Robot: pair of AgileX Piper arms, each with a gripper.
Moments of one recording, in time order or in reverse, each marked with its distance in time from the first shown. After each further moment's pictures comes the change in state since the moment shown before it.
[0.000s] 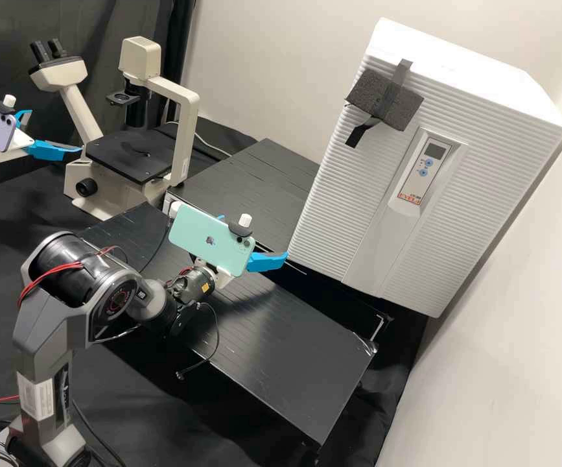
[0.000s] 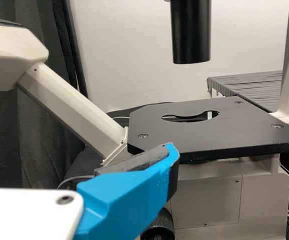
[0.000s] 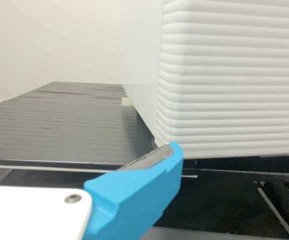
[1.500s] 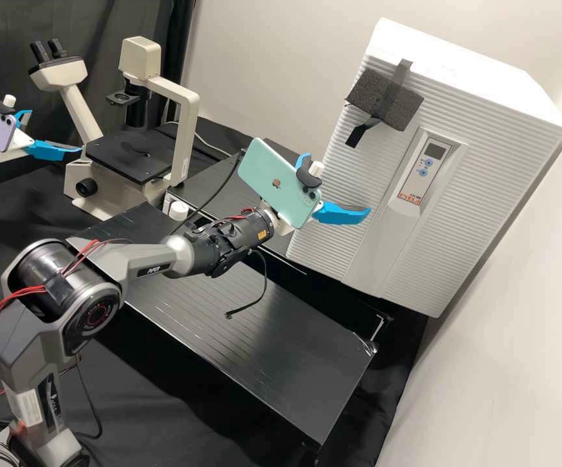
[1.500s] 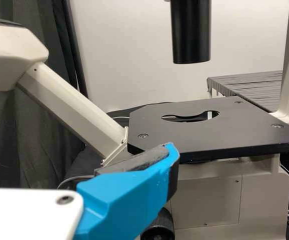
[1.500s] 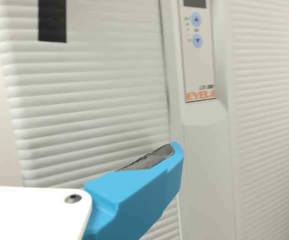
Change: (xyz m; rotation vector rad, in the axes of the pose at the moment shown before) left arm 0.000 0.000 0.000 0.000 0.000 0.000; right arm 0.043 0.138 -0.054 0.112 -0.037 0.365
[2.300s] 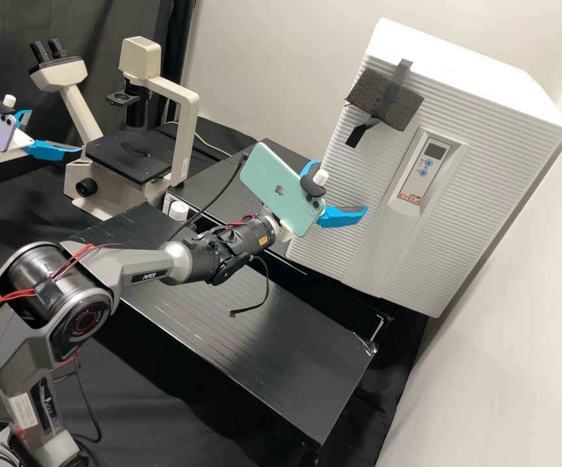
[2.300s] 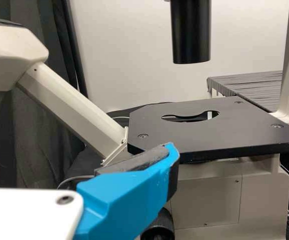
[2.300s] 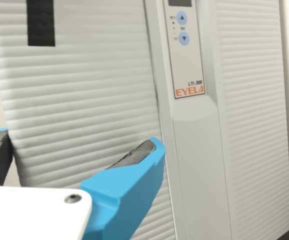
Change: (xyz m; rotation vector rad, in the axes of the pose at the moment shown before) left arm 0.000 0.000 0.000 0.000 0.000 0.000; right arm -0.009 0.008 0.004 0.037 0.007 -0.007
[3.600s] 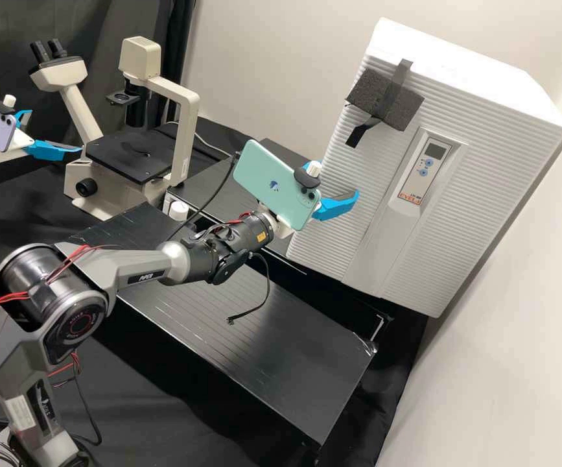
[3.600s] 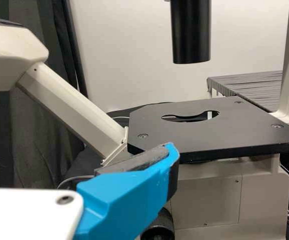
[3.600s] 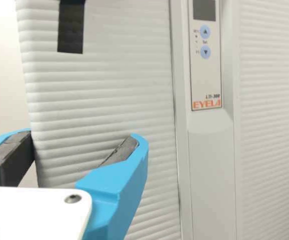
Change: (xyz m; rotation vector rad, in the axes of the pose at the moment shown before) left arm 0.000 0.000 0.000 0.000 0.000 0.000; right arm -0.003 0.003 -0.005 -0.069 0.029 -0.030
